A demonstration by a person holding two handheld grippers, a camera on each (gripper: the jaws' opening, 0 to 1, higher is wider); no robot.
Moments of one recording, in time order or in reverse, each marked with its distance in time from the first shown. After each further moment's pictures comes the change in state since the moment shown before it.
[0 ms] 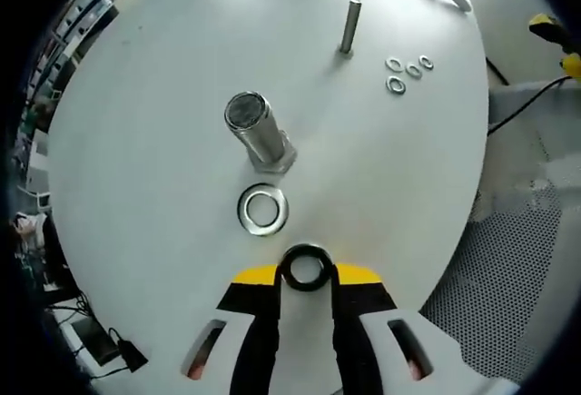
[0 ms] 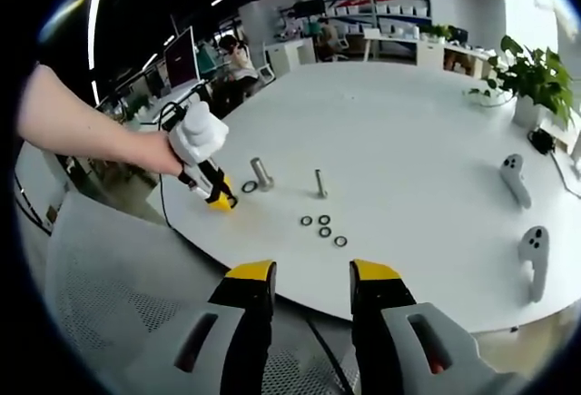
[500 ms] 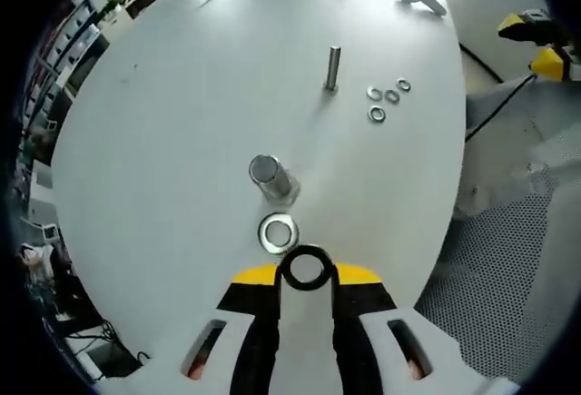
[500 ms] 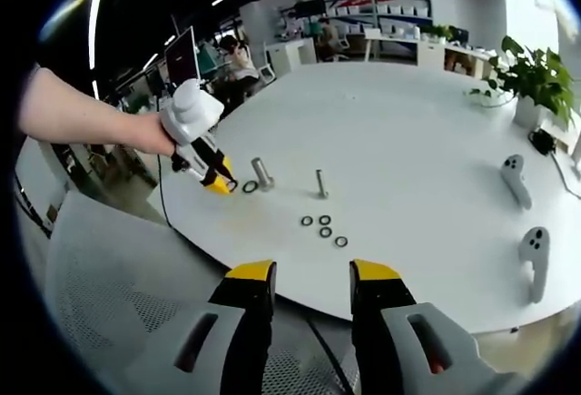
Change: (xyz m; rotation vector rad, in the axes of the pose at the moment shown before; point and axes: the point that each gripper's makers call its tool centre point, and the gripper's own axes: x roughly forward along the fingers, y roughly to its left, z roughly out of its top) left arm -0.045 0.000 0.029 0.126 -0.093 0.013; right arm 0.000 0.001 0.000 -0.003 0.001 0.004
